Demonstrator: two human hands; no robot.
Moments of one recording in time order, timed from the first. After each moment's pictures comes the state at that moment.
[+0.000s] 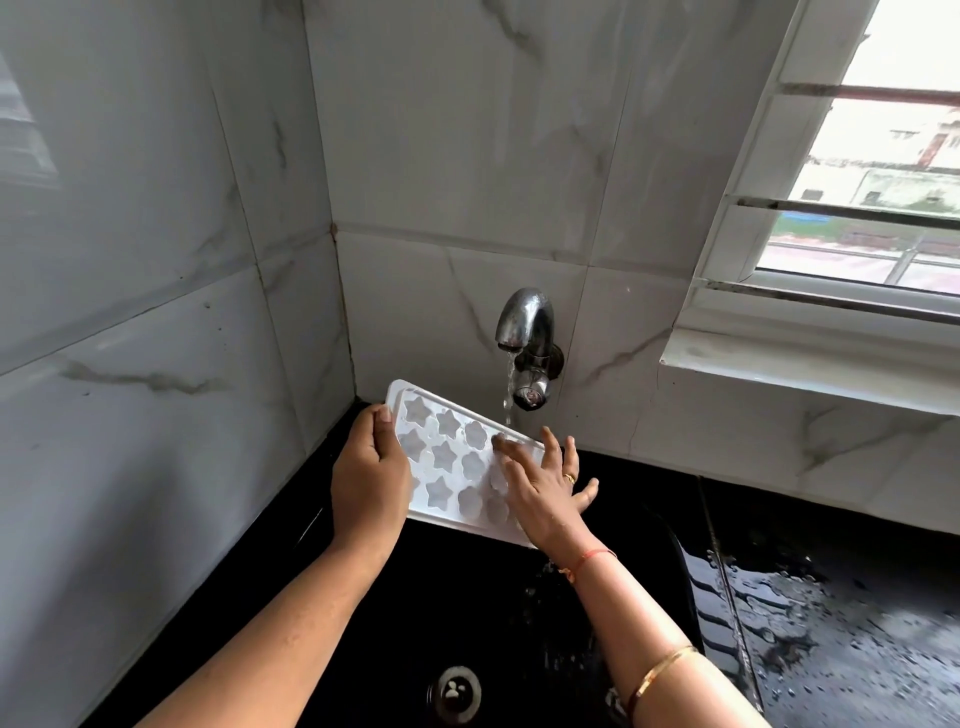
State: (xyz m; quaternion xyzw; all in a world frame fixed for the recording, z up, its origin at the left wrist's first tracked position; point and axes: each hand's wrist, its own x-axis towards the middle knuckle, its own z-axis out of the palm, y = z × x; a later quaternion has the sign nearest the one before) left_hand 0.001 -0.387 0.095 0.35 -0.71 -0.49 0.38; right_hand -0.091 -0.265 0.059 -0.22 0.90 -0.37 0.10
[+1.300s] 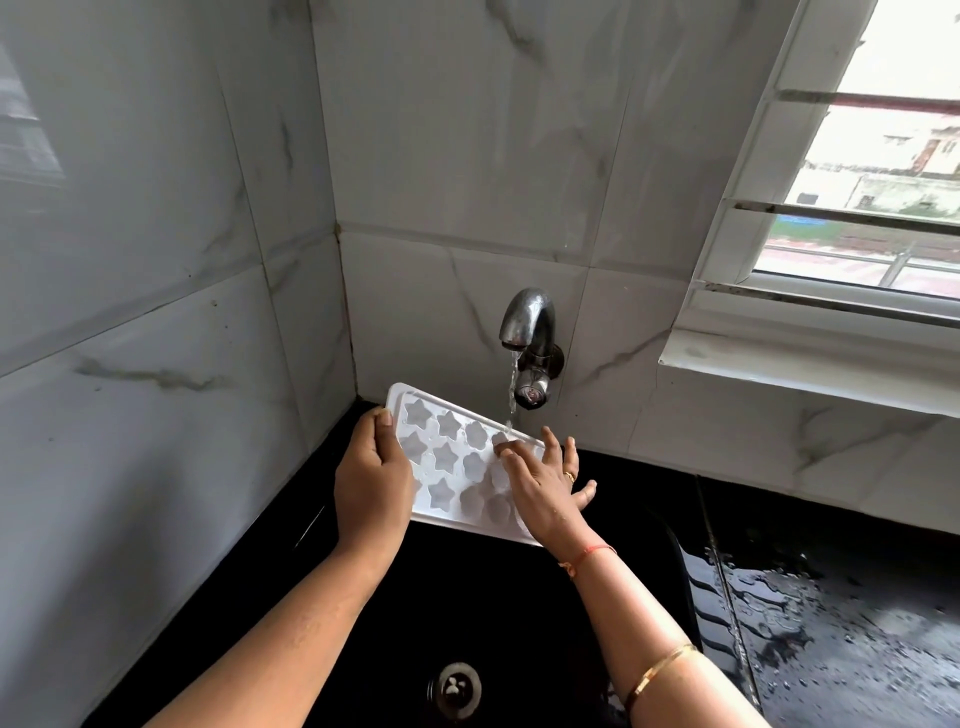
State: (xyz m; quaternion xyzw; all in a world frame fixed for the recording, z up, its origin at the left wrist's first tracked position) left_hand 0.006 -0.386 0.093 0.35 -0.70 -0.48 0.39; right_hand -0.083 -0.270 0.069 -0.19 0.89 -0.39 0.12
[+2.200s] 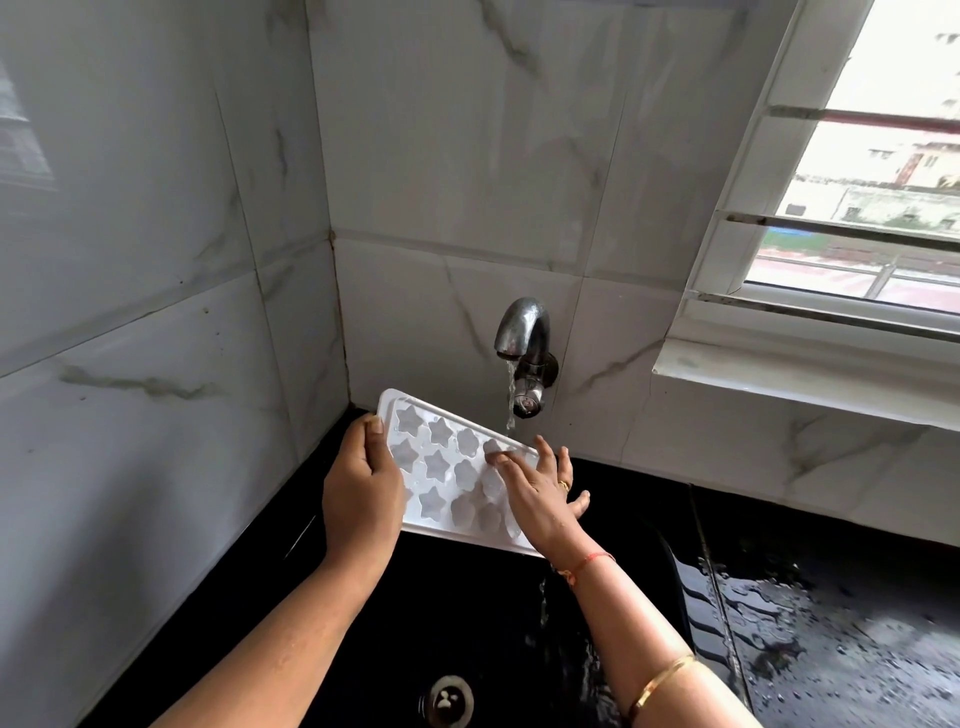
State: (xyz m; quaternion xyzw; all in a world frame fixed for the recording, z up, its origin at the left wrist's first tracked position) left_hand 0.009 -0.387 0.095 0.35 -0.70 -0.48 0.39; right_hand -0.087 -0.267 0.069 -0.19 0.88 -0.41 0.14
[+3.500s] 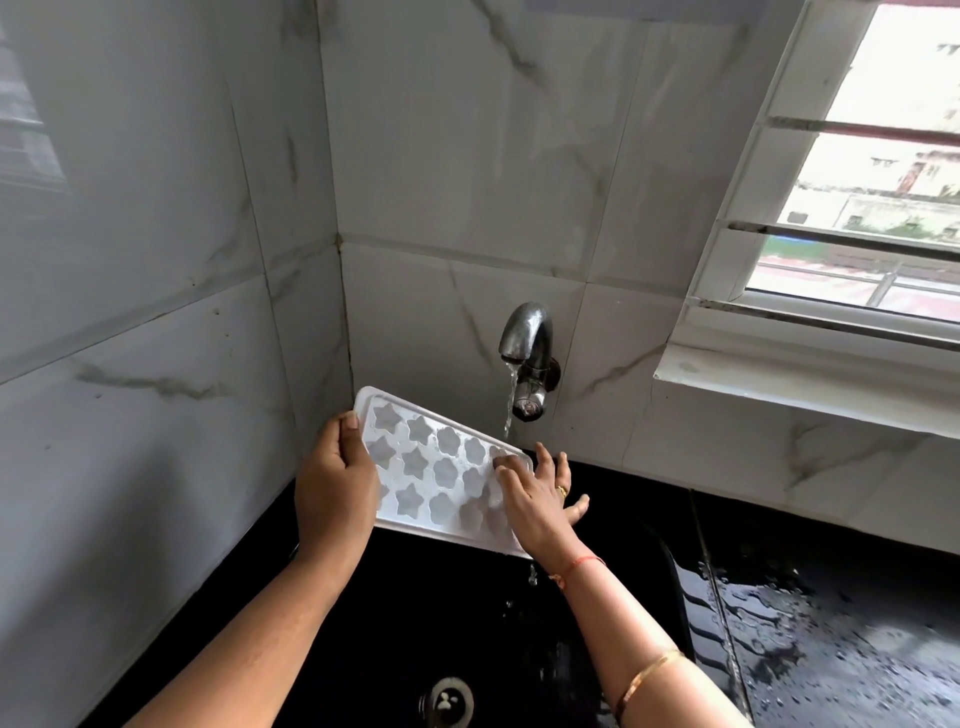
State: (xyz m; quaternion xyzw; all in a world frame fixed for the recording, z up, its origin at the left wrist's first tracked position) left_hand 0.020 -0.408 0.098 0.36 -0.71 -0.45 0.41; right_hand -0.087 -0.277 0.060 -0.18 0.90 -0.37 0.11
